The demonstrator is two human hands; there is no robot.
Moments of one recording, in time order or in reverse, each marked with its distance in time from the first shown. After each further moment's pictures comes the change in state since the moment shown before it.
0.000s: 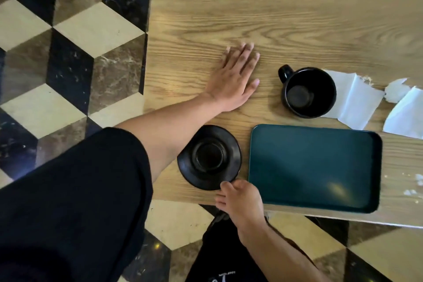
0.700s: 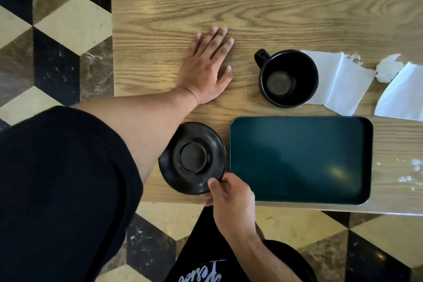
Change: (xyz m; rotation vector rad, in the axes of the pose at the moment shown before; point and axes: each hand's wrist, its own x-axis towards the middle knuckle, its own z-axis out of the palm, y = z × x) left_hand 0.002 -0.003 0.010 -0.042 0.152 -0.048; right_hand -0.025 -0.015 -0.026 0.142 0.079 -0.050
